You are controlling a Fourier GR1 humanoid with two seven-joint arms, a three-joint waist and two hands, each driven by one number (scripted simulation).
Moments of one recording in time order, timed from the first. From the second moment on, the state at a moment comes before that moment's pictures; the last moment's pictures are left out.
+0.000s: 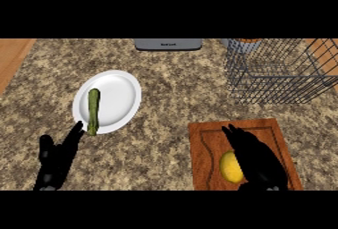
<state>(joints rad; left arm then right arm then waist) 0.10 0.32 -0.14 -1.44 0.19 0.14 0.21 -0.13 -0.44 0.61 -1.87 0.62 0.34 0.86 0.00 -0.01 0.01</state>
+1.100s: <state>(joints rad) 0.11 0.29 -0.09 -1.46 0.15 0.09 0.24 -0.11 -0.38 0.59 -1.69 0.82 0.29 0.64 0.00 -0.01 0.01</state>
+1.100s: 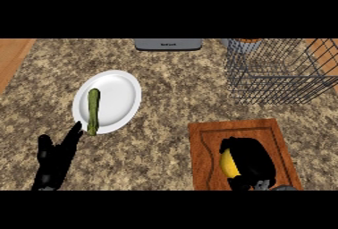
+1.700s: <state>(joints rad) 0.10 0.28 -0.08 -1.46 0.14 0.06 0.25 -0.27 -0.11 0.70 -1.52 0.98 0.31 0.77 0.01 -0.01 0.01</state>
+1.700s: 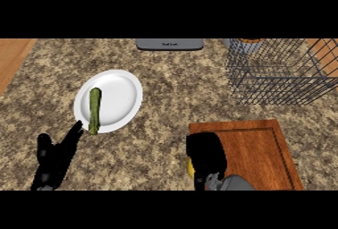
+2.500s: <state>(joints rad) 0.12 0.27 -0.06 -1.46 0.12 0.06 0.22 -0.42 0.00 0.59 -1.81 0.91 -0.16 0.89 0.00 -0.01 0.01</state>
